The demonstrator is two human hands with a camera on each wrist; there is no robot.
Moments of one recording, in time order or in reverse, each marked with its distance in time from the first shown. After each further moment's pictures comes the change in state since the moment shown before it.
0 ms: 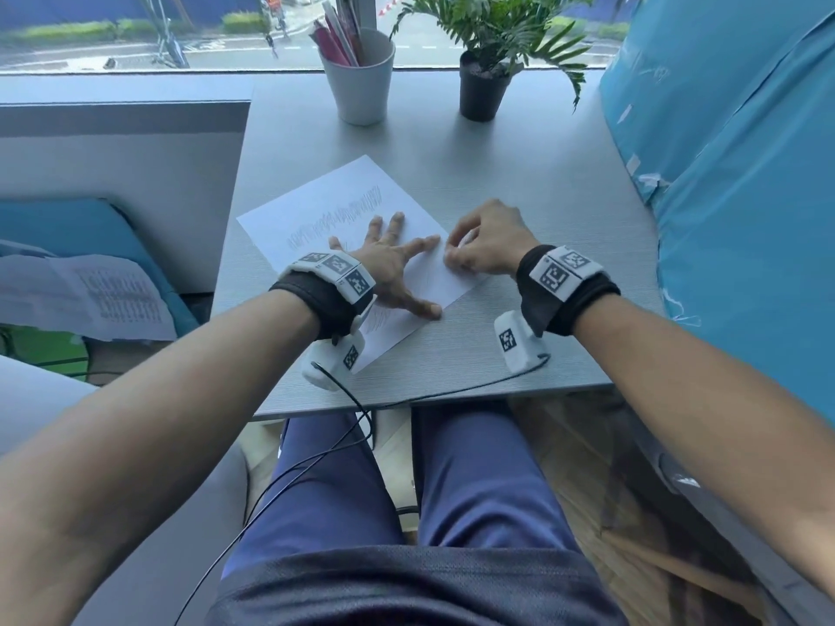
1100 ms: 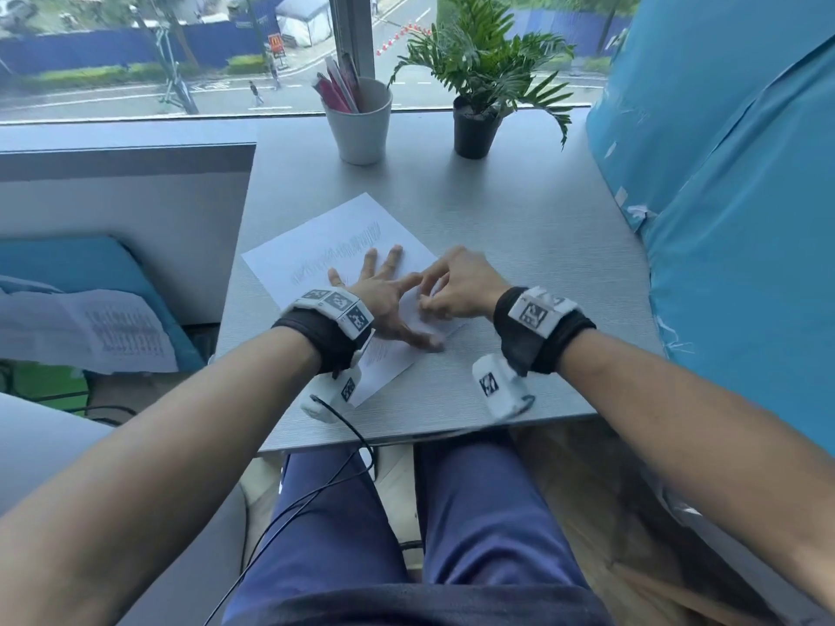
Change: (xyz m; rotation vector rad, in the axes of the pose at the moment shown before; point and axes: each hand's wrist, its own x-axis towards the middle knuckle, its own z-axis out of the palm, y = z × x) left_hand -0.001 -0.005 -0.001 0.011 -0.026 0.005; right_hand 0.000 -0.017 0.014 -0.023 -0.090 -0.062
